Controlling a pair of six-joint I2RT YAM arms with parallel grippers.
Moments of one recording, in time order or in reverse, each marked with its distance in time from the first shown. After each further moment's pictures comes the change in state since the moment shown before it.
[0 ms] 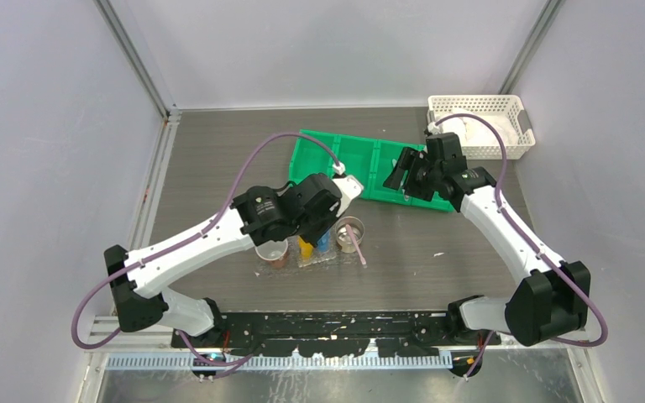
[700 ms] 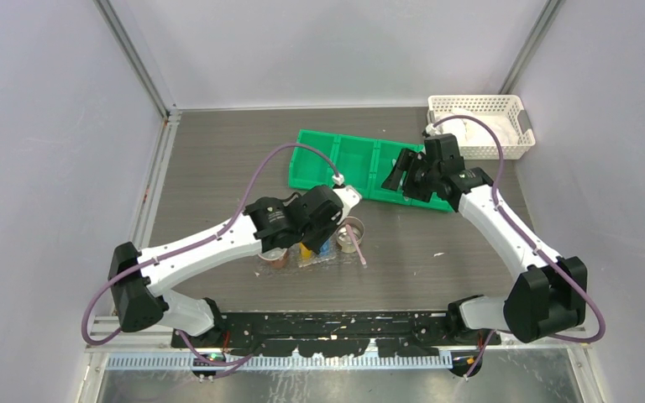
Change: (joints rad) left arm 0.018 0.000 -0.180 0.145 0.011 -0.028; right arm -0.003 0.017 -0.017 0.024 -0.015 0.002
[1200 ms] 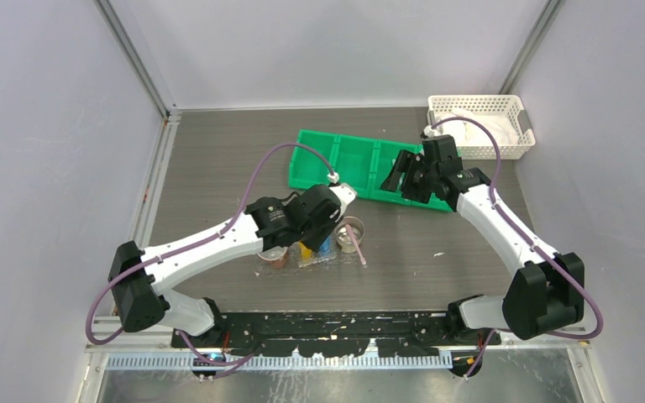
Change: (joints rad) left arm 0.033 0.005 -0.061 0.058 0.002 -0.035; right arm 0.000 0.020 -0.014 0.018 -0.014 0.003
